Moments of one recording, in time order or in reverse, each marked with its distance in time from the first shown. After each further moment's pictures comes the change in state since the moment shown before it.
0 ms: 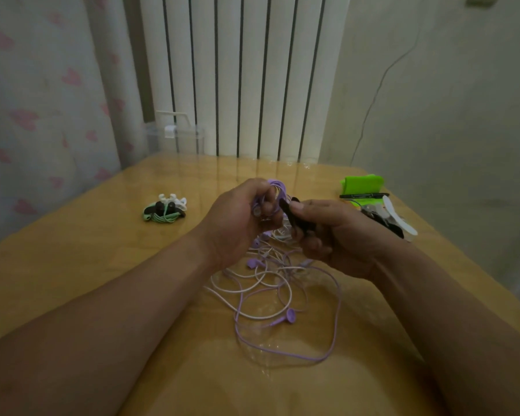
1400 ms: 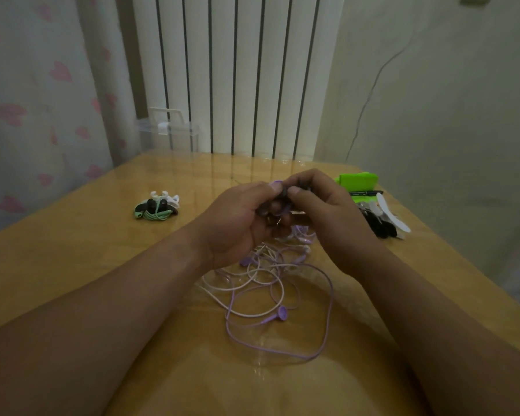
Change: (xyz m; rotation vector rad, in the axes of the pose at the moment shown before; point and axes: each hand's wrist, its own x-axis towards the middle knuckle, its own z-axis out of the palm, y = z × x) left_hand -0.008 0.005 0.013 -0.057 -0.151 -0.065; right_hand 0.002 0.007 0.008 -0.326 0.273 -0.469
